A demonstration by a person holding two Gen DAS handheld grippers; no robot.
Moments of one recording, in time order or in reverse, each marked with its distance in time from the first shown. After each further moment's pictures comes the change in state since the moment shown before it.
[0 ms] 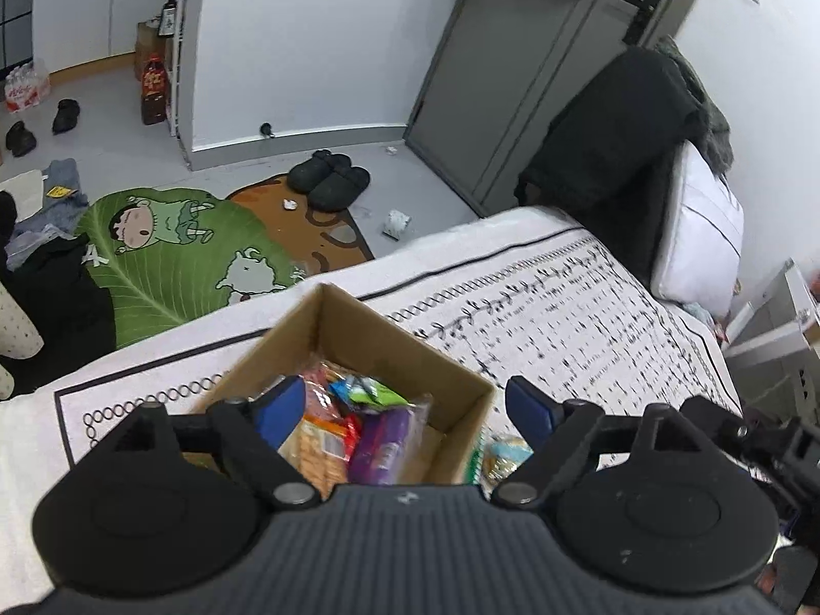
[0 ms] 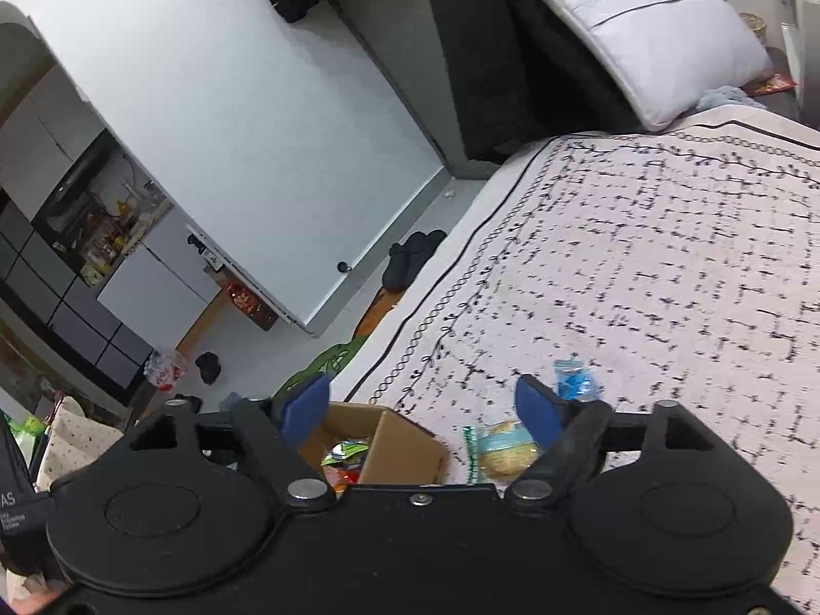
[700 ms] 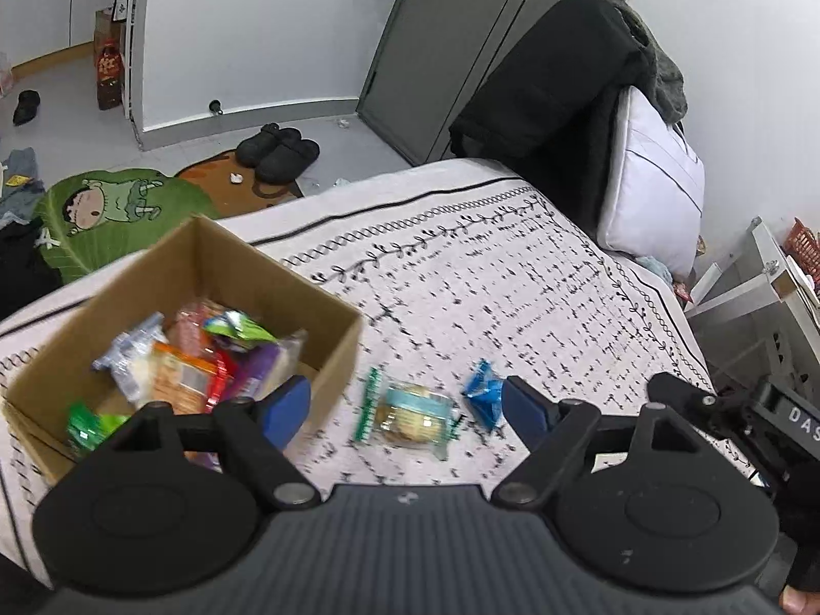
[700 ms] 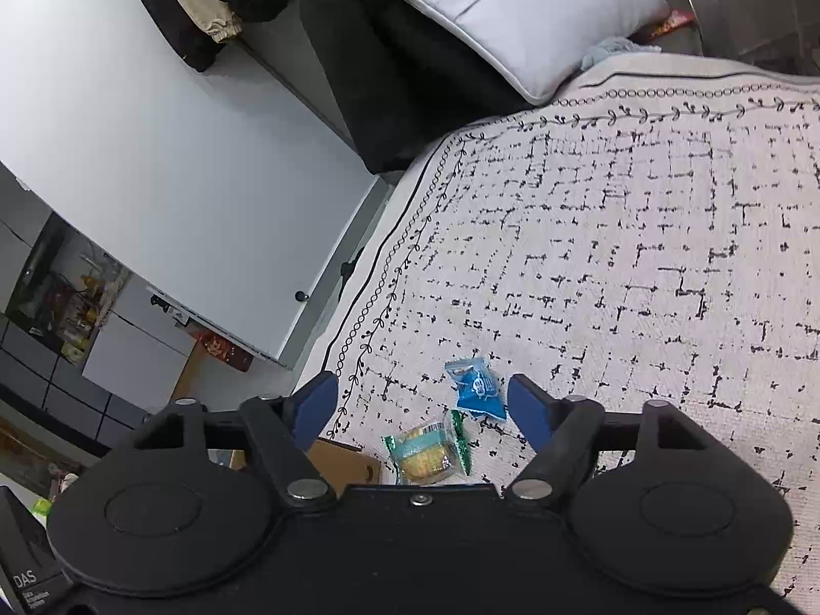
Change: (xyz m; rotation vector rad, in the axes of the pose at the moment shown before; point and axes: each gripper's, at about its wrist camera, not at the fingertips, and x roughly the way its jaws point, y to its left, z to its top) left arm 0.024 -0.075 -0.044 0.025 0.045 -0.067; right arm -0.010 -0.083 0.001 0.210 -0.001 -0.028
